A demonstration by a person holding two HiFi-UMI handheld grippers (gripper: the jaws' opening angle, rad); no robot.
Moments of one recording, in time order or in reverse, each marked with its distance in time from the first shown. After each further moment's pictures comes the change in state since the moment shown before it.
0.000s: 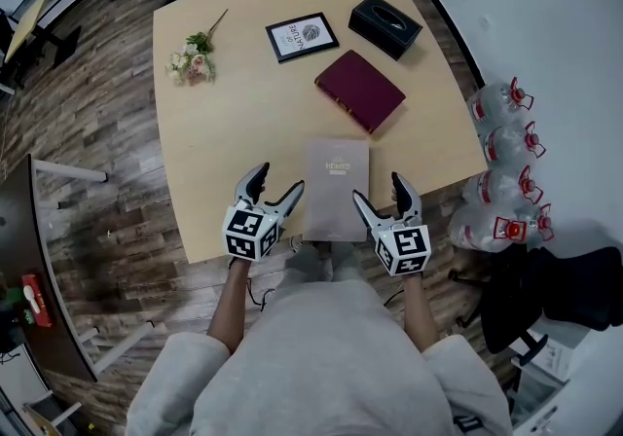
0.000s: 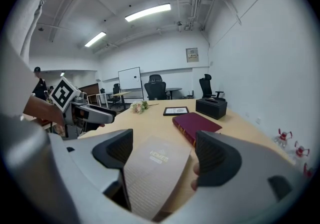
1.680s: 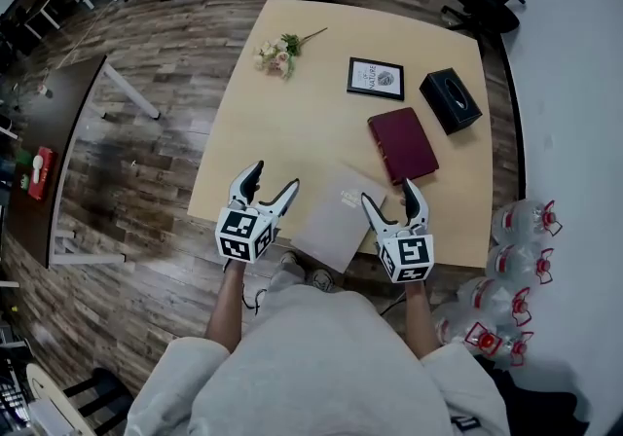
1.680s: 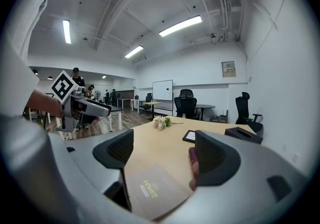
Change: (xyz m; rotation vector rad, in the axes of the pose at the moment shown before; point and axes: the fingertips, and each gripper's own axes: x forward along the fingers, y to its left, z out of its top) left arm -0.075 0.003 0.054 -0.037 -0.207 0.490; right arm 0.042 -0.002 0.083 -0.220 -0.163 0.392
